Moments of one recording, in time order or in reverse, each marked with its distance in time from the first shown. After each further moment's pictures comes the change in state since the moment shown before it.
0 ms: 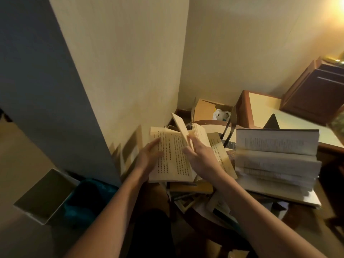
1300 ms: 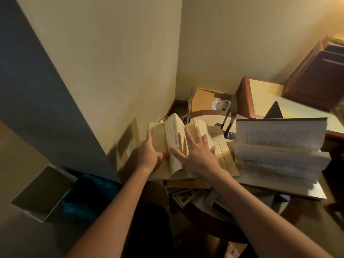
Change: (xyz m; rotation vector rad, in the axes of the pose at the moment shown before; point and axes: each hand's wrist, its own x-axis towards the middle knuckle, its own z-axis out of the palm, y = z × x) left_hand 0.021 -0.010 0.024 0.444 0.115 0.054; right_hand 0.029 0.044 0.024 -0.376 -0.078 0.097
